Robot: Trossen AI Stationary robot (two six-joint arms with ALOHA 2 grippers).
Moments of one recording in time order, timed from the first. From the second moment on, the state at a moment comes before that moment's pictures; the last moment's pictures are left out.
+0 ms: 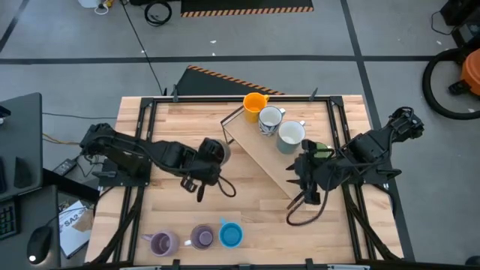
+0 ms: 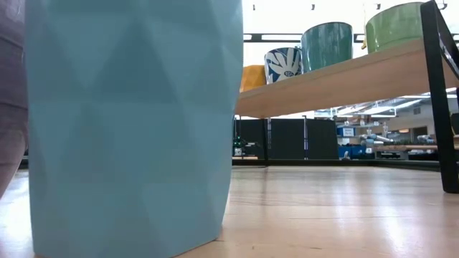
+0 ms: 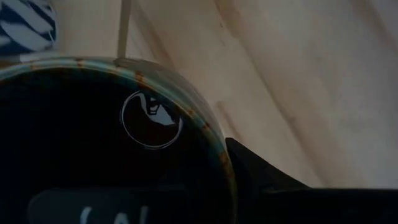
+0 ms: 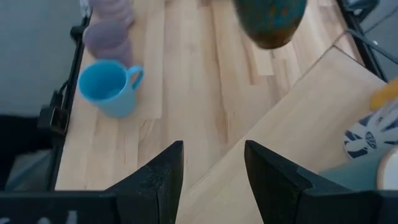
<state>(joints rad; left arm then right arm) -0.28 1.57 1.53 -1.20 -0.44 0.40 0.55 1.35 1.56 -1.12 0.44 0.46</state>
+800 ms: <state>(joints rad) 0.09 1.62 1.73 -1.18 -0.08 0.97 0.51 1.35 1.60 -1.12 0.60 0.56</state>
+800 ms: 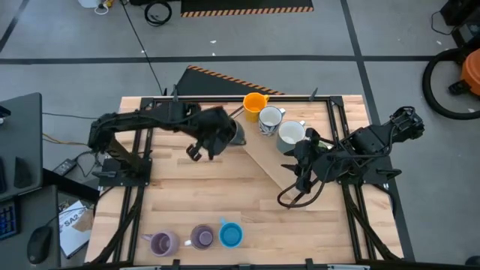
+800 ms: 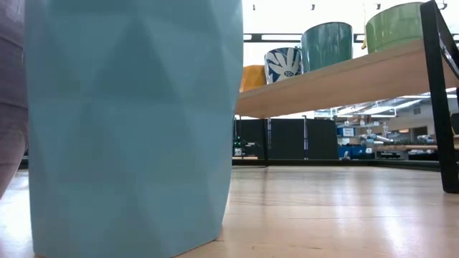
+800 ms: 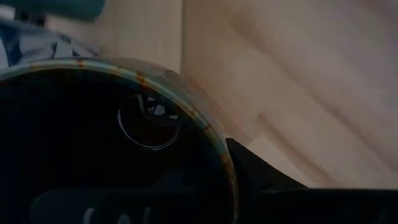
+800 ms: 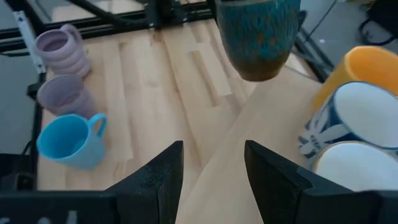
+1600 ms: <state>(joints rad) 0.24 1.71 1.73 -1.13 0.00 1.05 0.48 1.35 1.60 -1.09 0.63 0.52</state>
